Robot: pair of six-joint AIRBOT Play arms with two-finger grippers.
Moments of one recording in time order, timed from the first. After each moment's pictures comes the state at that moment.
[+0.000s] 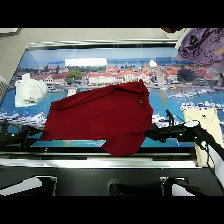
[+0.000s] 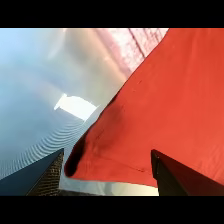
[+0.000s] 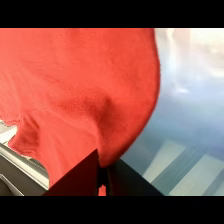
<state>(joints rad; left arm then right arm) 0.84 -1.36 0.69 0.82 -1.22 -1.10 -0.20 -1.33 0.58 -0.62 1.10 1.11</state>
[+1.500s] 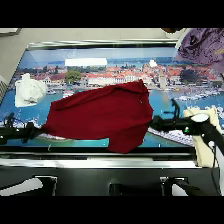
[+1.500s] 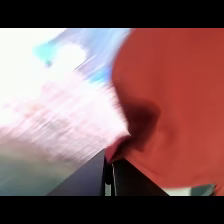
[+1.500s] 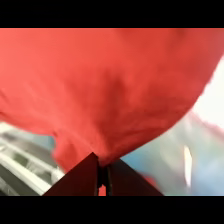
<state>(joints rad) 0.71 -1.36 0.77 0.78 -1.21 -1.08 -0.20 -1.19 0.74 -0.61 1.13 1.11</state>
